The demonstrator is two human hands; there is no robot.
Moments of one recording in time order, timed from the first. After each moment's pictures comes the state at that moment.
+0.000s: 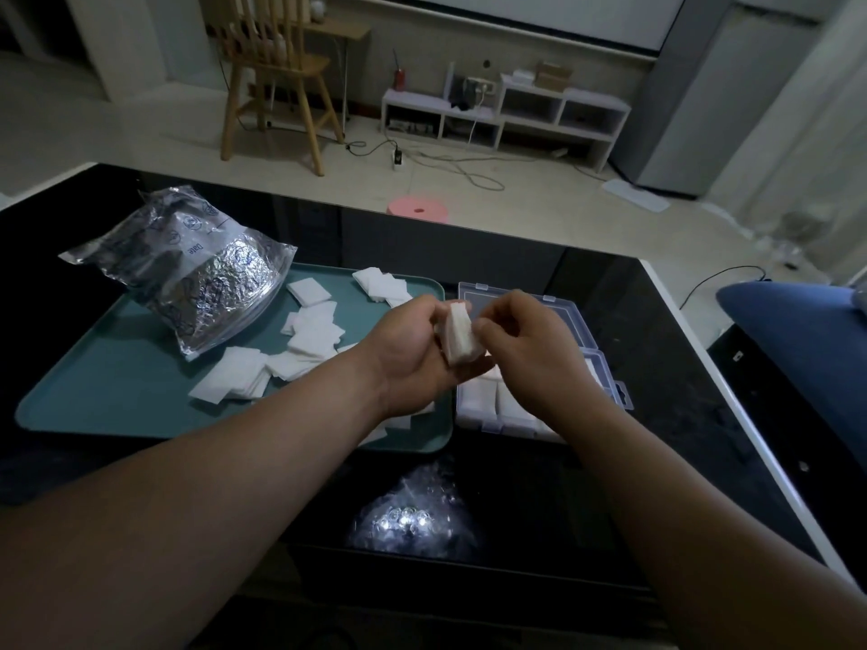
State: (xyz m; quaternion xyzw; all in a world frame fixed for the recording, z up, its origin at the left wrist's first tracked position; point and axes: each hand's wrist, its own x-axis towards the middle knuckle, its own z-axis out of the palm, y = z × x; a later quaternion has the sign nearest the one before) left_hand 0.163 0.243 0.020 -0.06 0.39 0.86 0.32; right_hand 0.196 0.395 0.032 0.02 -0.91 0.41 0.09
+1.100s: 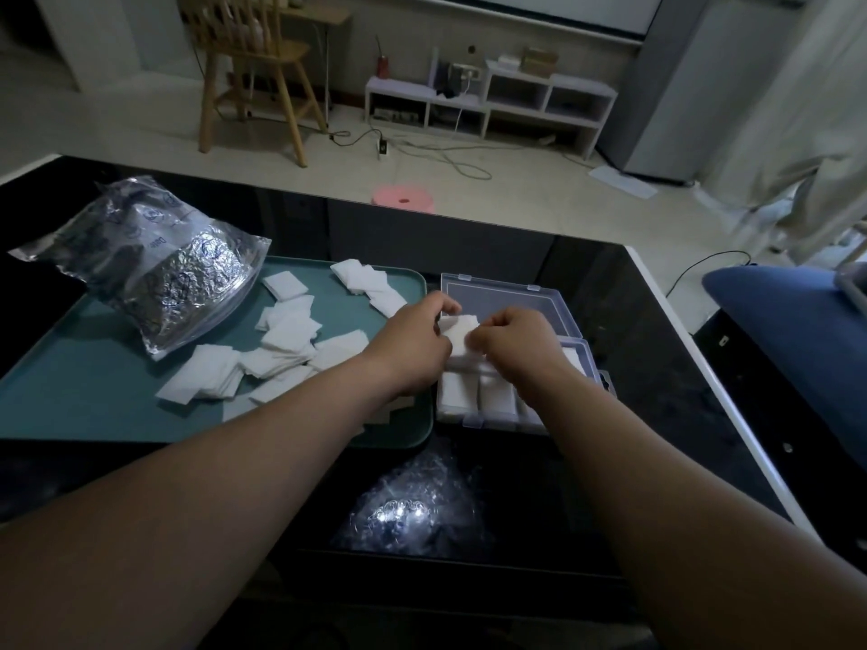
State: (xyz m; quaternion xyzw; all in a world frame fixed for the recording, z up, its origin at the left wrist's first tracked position) left_hand 0.143 0.264 -0.012 0.11 0.88 0.46 0.07; right_hand 0.160 0.415 0.003 -0.17 -0.89 0.43 0.01
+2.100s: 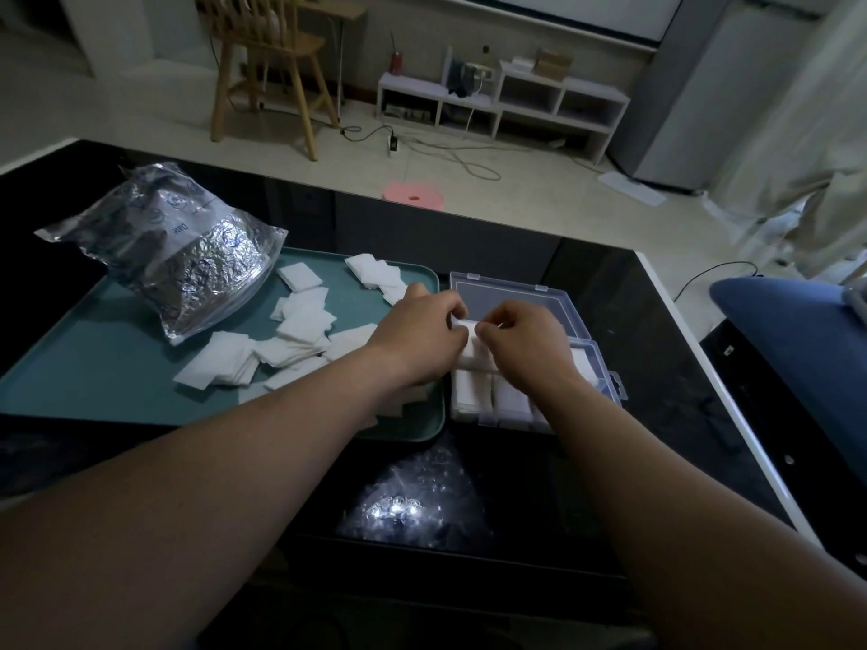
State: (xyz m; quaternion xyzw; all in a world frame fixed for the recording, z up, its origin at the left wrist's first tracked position) left_hand 0.141 0.254 -0.007 0.13 0.92 0.36 0.02; right_hand 0.158 0.411 -0.003 -0.10 -0.94 0.32 0.06
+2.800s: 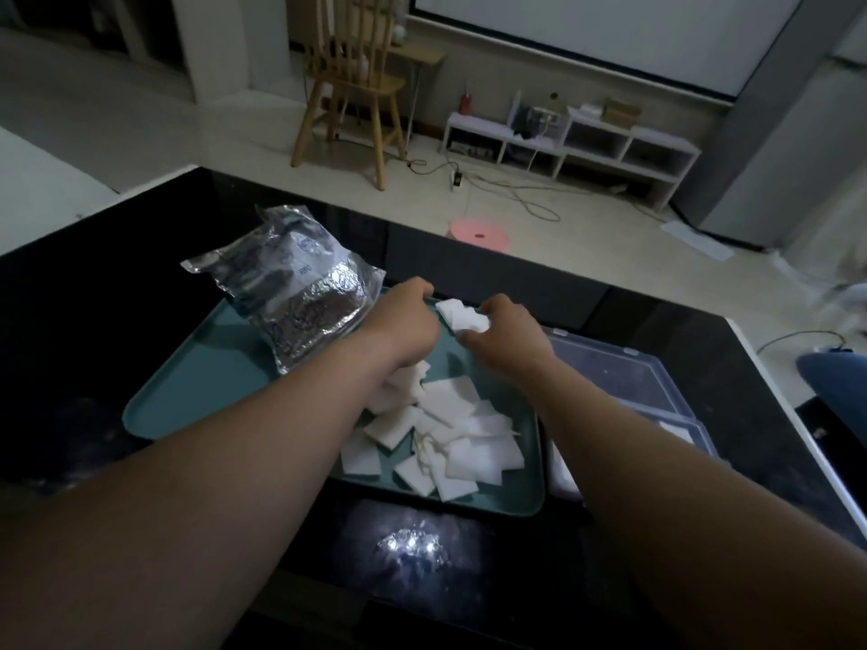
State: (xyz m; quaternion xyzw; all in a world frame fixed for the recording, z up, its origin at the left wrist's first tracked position) left_hand 0.089 0.129 0.012 -0.02 0.91 0.42 0.00; right_hand 0.059 0.295 -0.004 0.01 -0.98 0.21 -0.01
